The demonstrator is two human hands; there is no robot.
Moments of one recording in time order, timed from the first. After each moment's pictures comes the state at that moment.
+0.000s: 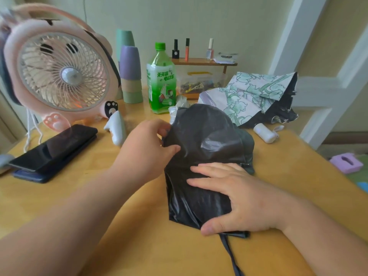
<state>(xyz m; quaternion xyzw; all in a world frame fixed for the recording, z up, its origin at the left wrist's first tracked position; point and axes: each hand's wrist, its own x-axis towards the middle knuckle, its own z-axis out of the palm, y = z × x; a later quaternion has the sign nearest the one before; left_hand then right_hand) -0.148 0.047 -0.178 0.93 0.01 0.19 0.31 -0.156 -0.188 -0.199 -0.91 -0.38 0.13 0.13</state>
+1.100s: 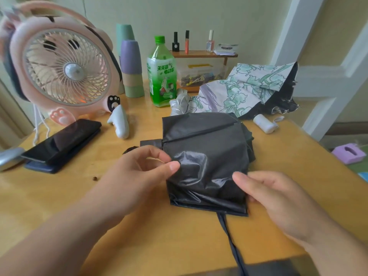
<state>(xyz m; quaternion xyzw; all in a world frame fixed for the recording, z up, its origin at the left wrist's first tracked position) -0.224 0.059 -0.193 0.79 0.00 0.01 0.61 -0.214 -0.213 -0.197 -0.80 -0.16 0.11 0.57</state>
